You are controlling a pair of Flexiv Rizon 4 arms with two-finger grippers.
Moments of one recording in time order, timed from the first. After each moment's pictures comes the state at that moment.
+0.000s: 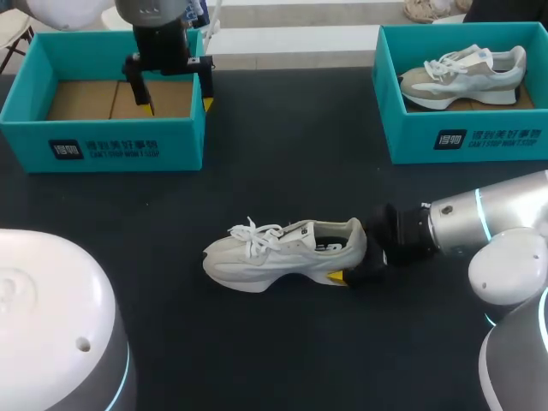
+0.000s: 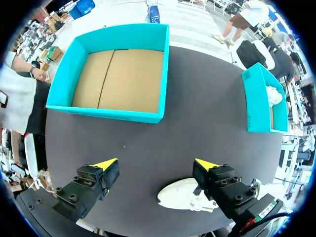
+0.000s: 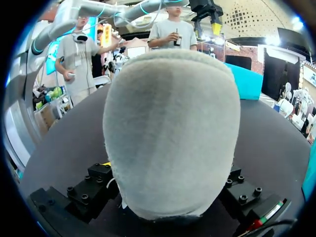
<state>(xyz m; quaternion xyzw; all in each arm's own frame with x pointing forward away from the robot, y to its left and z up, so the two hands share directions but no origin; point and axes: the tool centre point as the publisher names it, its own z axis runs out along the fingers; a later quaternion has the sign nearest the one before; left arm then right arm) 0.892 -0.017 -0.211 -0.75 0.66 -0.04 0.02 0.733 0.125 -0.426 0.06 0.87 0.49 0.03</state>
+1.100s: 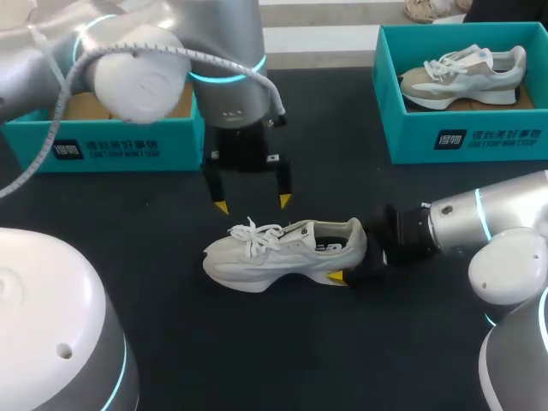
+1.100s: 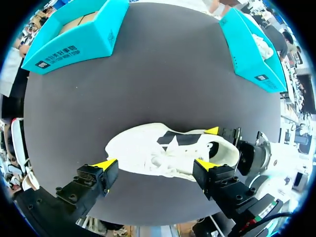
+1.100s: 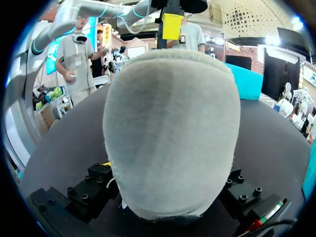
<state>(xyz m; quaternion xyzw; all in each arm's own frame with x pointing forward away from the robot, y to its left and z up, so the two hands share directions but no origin) 0.737 -0.147 -0.287 -0.73 0.68 -0.01 -0.05 0.733 0.125 -0.426 0.07 0.87 0.49 0.03</state>
